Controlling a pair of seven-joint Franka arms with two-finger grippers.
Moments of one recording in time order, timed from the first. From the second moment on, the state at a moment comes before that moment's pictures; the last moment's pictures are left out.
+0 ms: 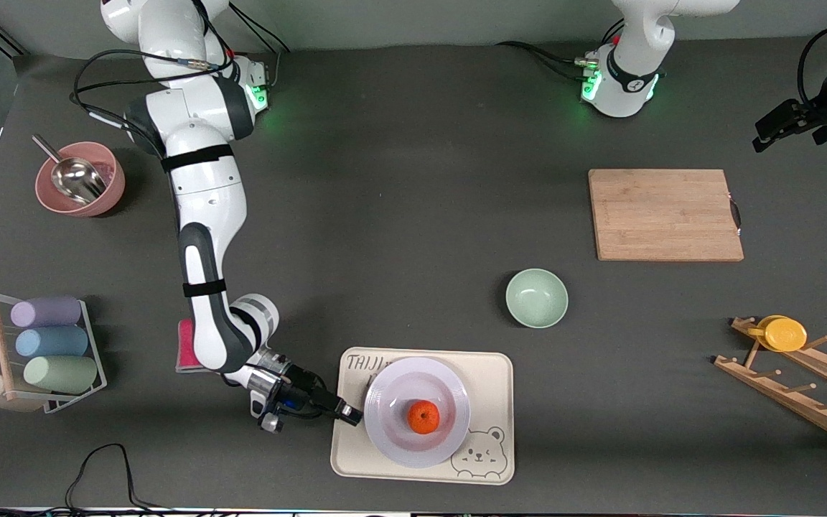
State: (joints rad) left arm -0.15 -0.37 0.22 -2.04 0.08 1.64 -0.06; right arm 0.40 1.26 -0.26 -0.95 2.08 2.18 -0.81
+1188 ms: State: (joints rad) left arm -0.16 -0.10 0.21 -1.72 0.08 1.46 -0.04; right arm 0.43 0.78 -0.40 -1.51 1.10 2.17 -0.54
